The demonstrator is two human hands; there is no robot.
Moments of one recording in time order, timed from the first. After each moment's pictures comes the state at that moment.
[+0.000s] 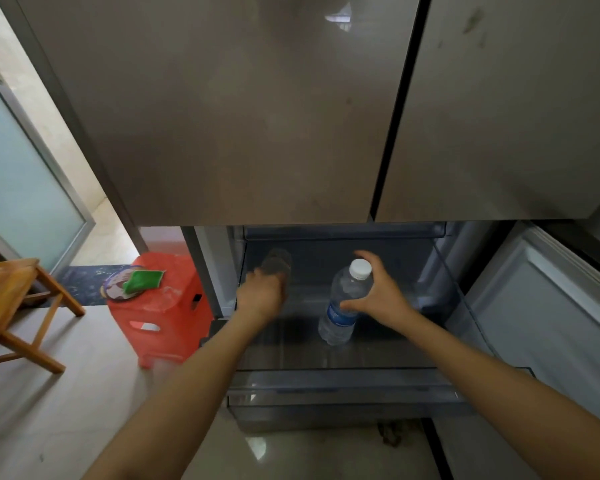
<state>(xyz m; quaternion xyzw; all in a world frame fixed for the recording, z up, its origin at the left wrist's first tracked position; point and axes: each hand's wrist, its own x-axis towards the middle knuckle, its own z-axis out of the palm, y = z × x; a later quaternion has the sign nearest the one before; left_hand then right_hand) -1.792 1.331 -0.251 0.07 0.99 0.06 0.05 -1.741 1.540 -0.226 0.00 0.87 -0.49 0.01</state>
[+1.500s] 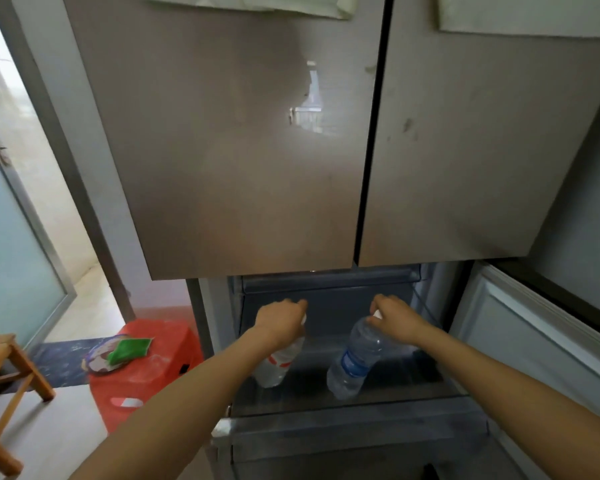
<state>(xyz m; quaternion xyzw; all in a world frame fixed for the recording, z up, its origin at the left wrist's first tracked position) -1.771 1.354 -0.178 0.23 0.97 -0.01 0.04 -1.731 1.563 -0.176 0.03 0.98 -0.18 0.05</state>
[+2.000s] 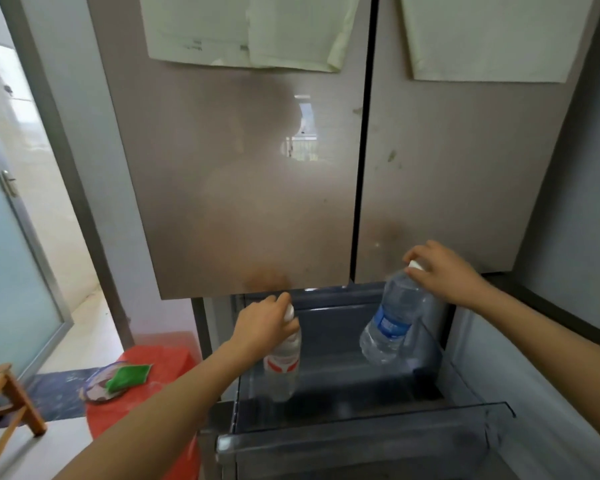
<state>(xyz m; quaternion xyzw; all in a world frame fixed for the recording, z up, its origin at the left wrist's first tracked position) -1.752 1.323 -0.148 0.22 0.96 0.07 -0.14 -1.684 1.590 -0.058 0.00 0.98 -0.15 -0.16</state>
